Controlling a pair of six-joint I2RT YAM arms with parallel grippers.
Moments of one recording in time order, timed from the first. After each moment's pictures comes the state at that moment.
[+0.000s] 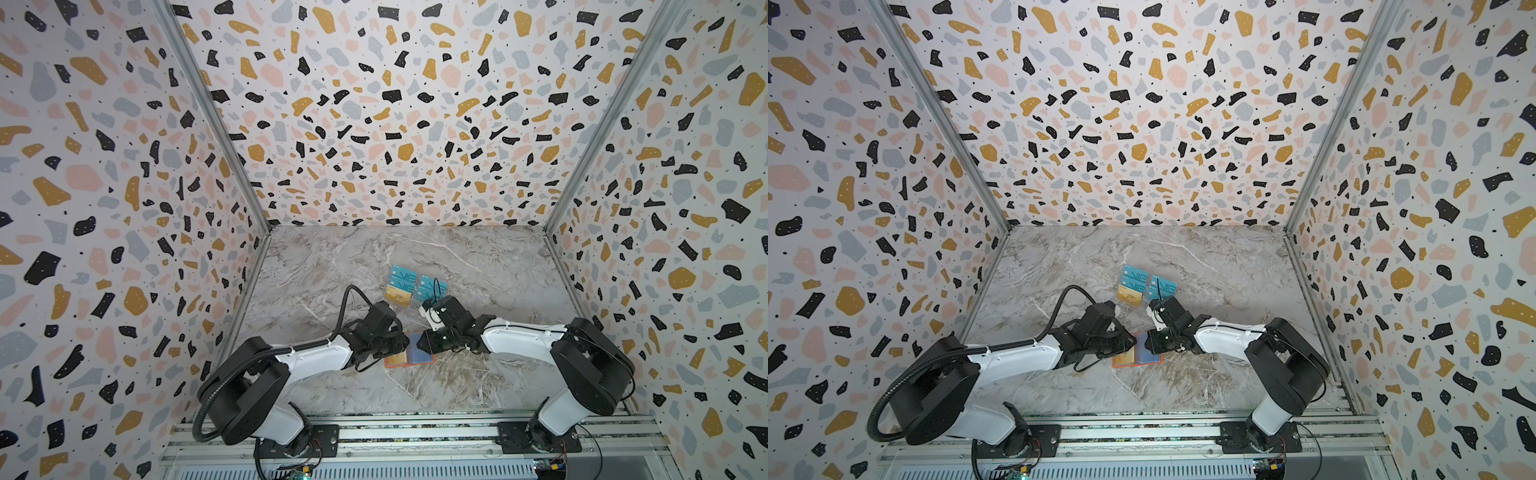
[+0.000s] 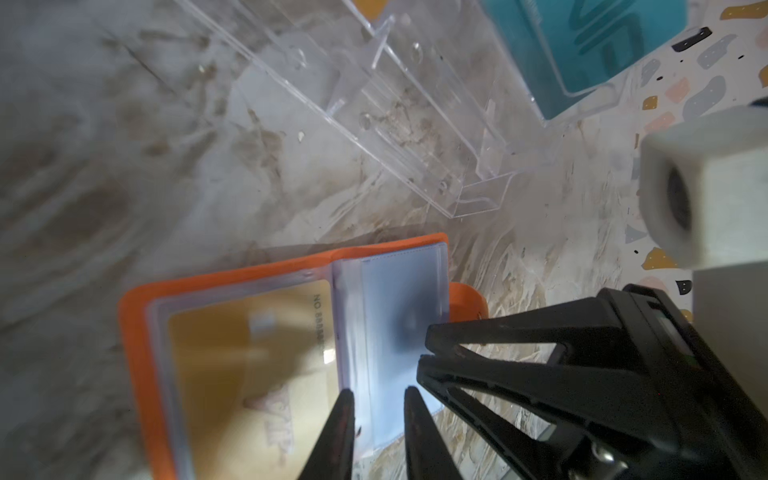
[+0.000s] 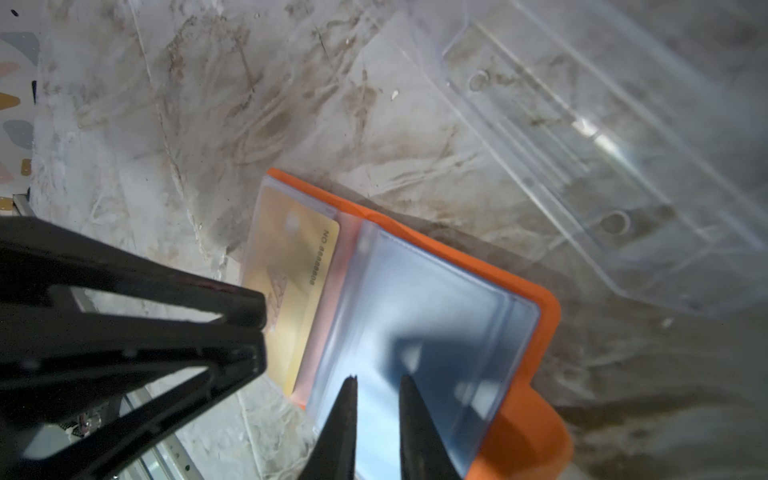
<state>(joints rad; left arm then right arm) -0.76 1.48 0.64 0.00 0.22 -0.94 0.77 1.61 0.78 -0.14 -0.32 0.48</state>
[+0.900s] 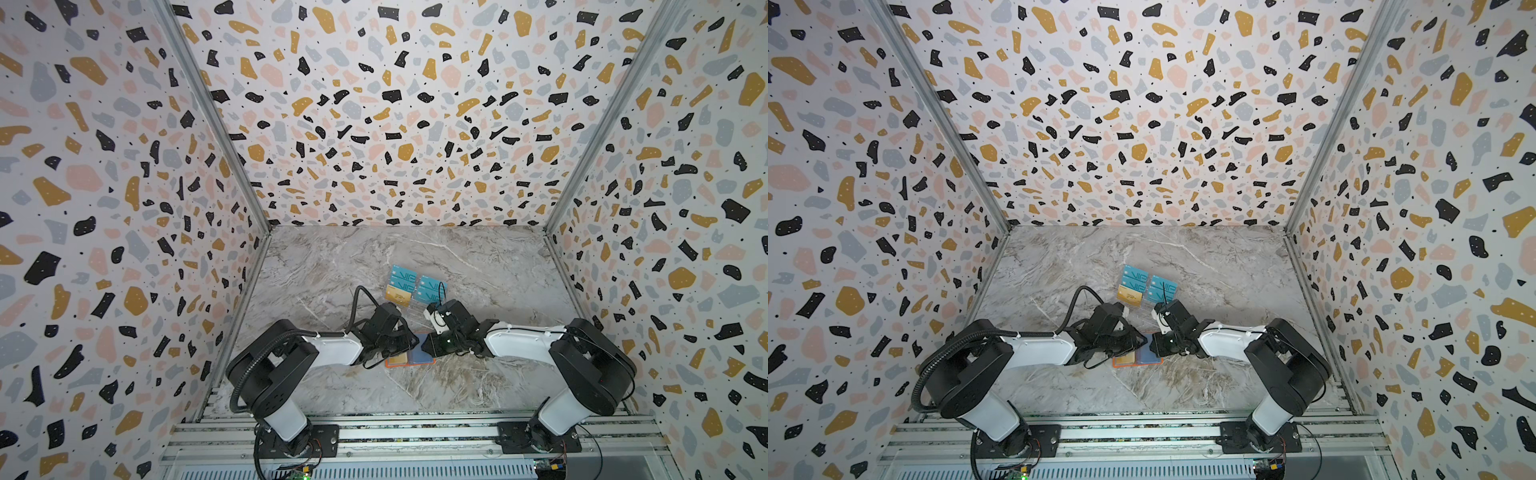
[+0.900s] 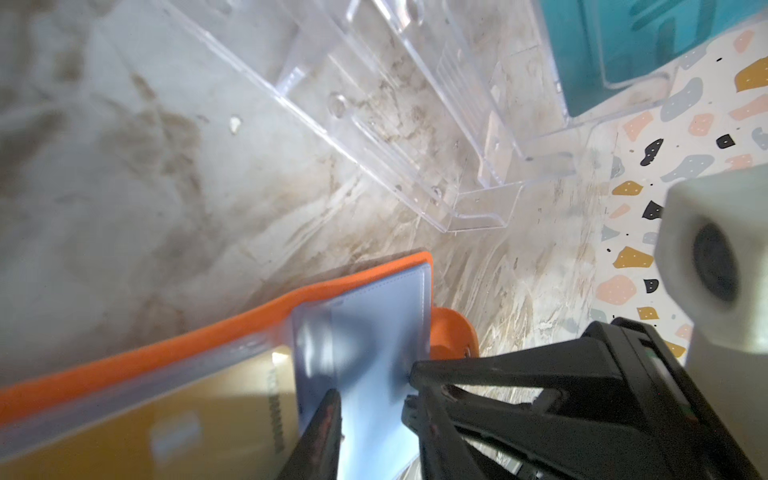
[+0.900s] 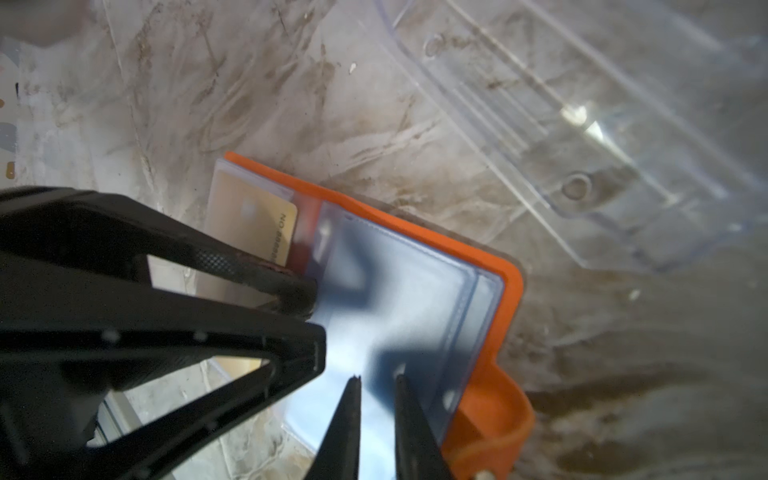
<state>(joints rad) -0.76 1.63 0.65 0.19 0.31 -1.00 0.75 1.60 0.72 -0.08 -0.32 0.48</state>
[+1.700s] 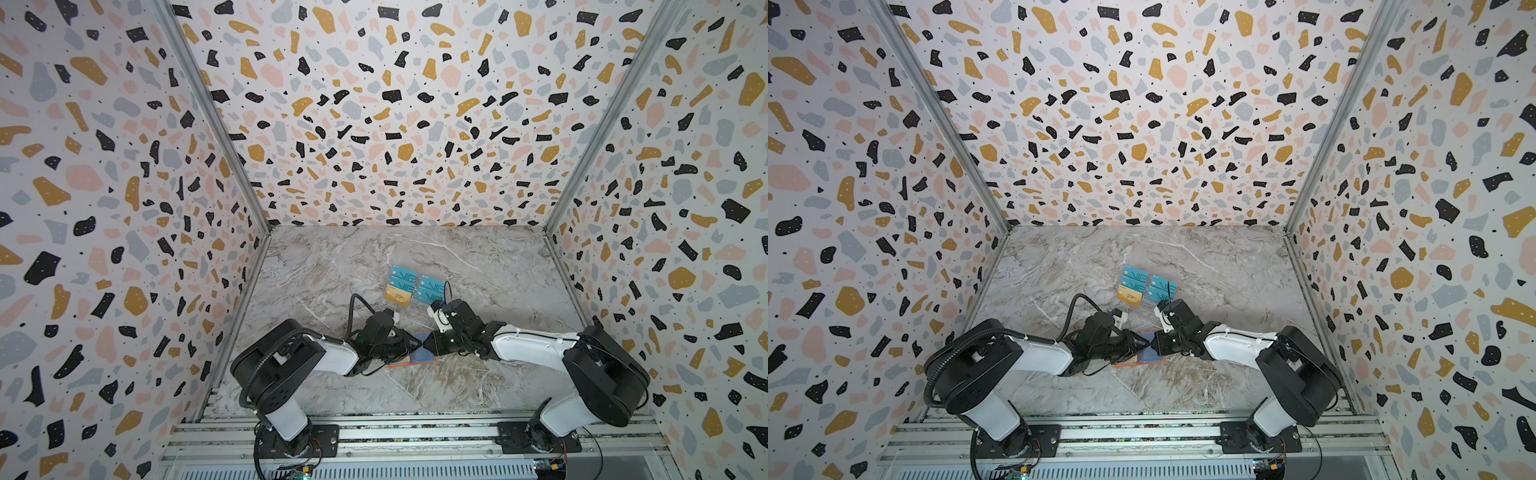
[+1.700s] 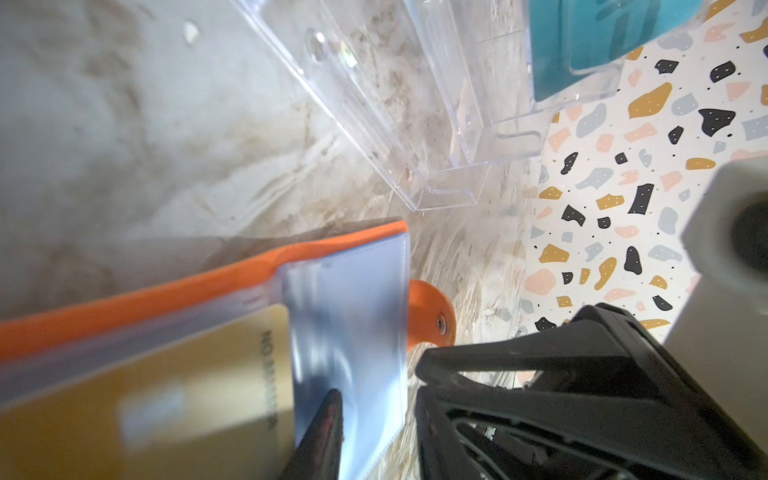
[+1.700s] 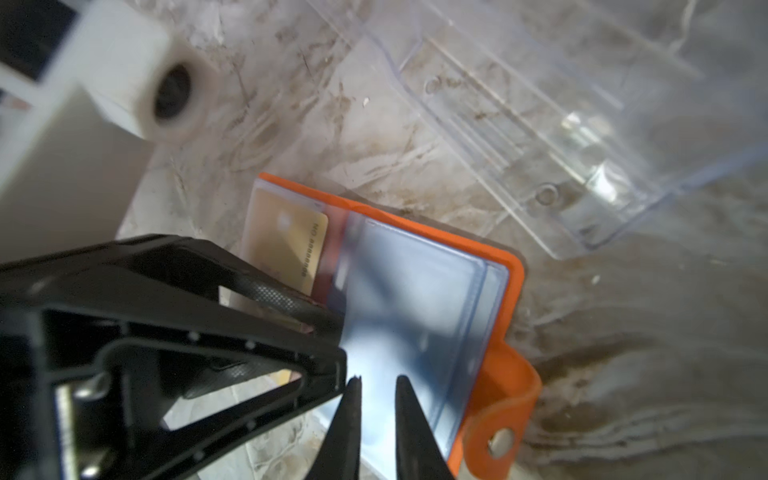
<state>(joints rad) -0.75 1.66 0.50 0.53 0.40 -1.14 0.75 1.50 0.69 -0.07 -0.30 0.51</state>
